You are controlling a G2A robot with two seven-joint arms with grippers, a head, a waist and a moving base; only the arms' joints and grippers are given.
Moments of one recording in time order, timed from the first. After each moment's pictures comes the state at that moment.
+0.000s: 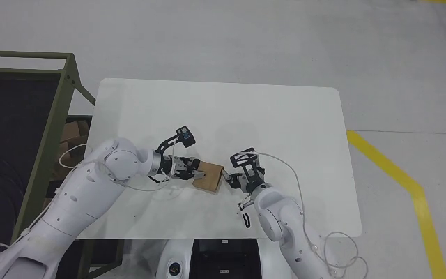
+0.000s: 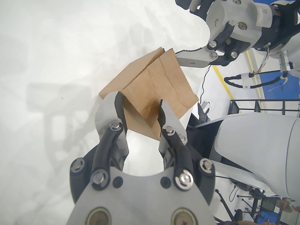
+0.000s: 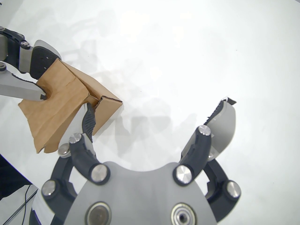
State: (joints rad) left arm 1.12 -0.81 -1.02 -1.62 0.28 -0.51 -1.02; right arm -1.51 -1.42 0.99 -1.80 -1.40 0.08 0.57
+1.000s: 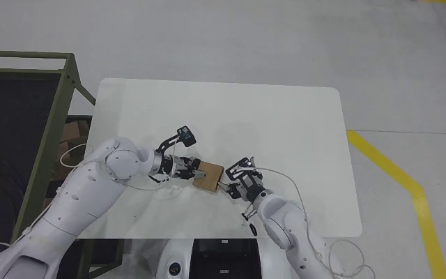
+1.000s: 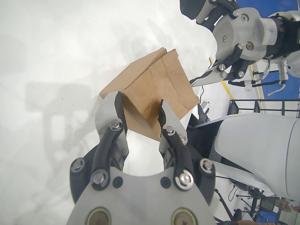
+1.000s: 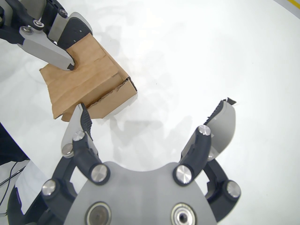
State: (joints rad) left arm 1.11 -0.82 -1.01 -1.61 0.27 -0.51 -1.02; right arm -1.55 -1.38 1.01 -1.83 -1.47 -0.11 0.54
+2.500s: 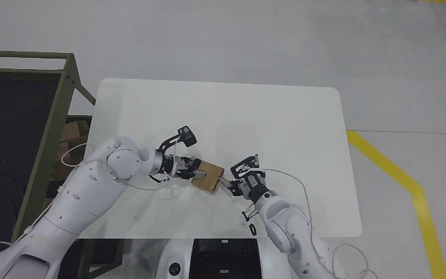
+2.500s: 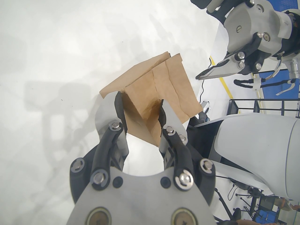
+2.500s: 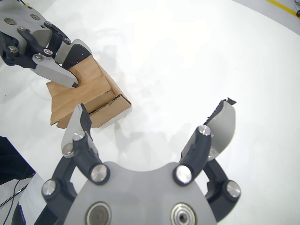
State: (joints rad) left arm 1.10 -0.82 -1.00 -1.61 0.27 -0.51 -1.03; right arm -1.59 -1.37 1.01 -1.88 -1.47 -0.05 0.44
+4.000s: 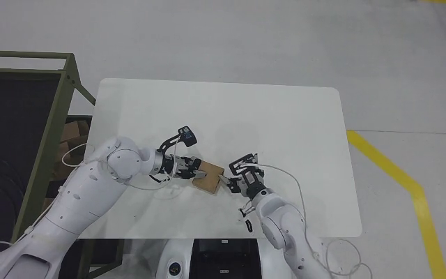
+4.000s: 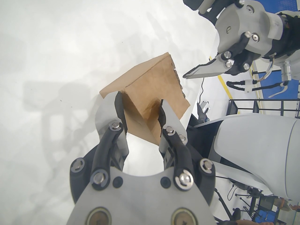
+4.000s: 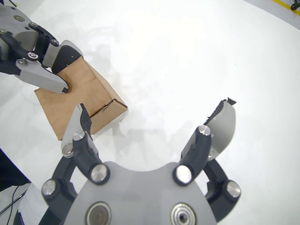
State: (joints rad) left arm 1.10 -0.83 -1.01 -1.60 0.27 -0.51 -1.03; right arm -1.54 -1.38 0.98 -1.81 -1.44 0.02 0.47
